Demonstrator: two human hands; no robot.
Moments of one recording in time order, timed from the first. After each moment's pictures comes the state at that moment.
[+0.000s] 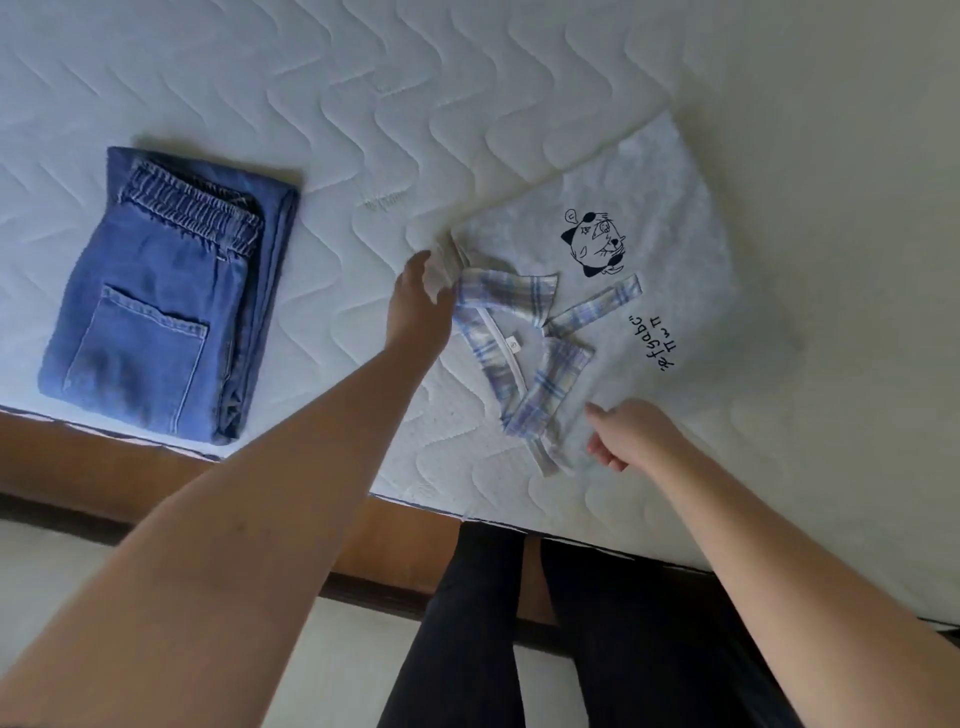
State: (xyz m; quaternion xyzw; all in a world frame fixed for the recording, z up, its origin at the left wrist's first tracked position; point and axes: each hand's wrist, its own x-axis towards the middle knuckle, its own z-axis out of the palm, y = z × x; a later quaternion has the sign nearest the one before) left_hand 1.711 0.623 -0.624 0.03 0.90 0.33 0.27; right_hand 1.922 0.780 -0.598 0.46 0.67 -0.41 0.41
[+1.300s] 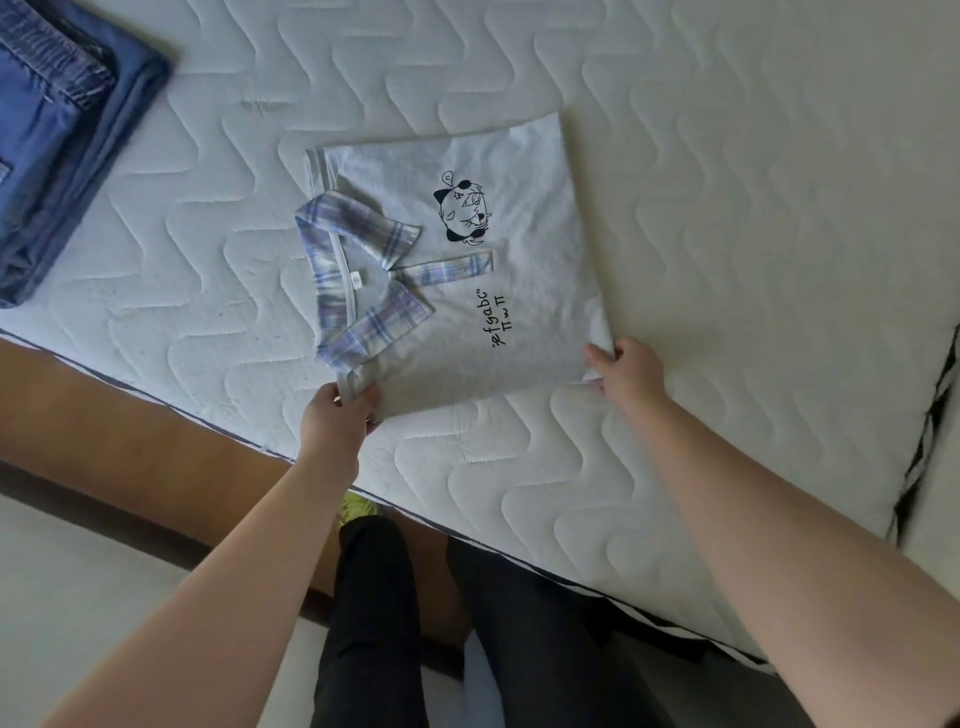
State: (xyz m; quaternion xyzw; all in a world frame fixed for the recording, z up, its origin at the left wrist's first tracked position) left_hand 1.948 0.658 -0.628 -0.37 0.70 0.53 0.30; right_hand 2.004 0.993 -0.660 0.46 0.79 -0.37 0.16
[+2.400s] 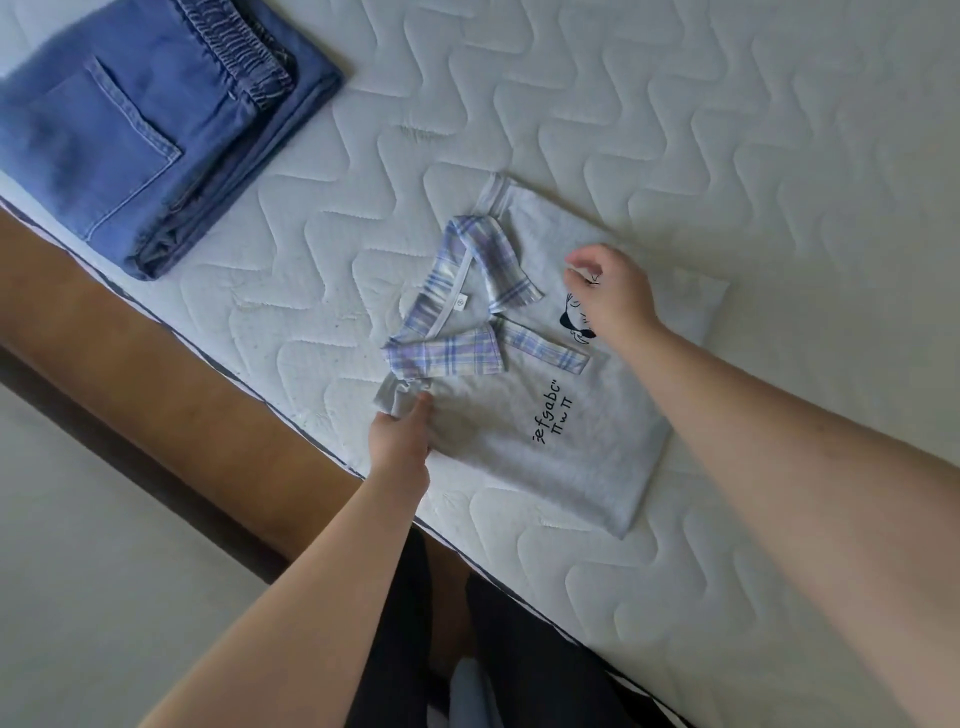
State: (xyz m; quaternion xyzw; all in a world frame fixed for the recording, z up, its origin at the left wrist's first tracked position) left_hand 1.917 0.635 -0.637 -0.52 0.56 0.59 0.24; right_hand 1.802 0.878 -0.620 0.16 0.90 -0.39 0.09
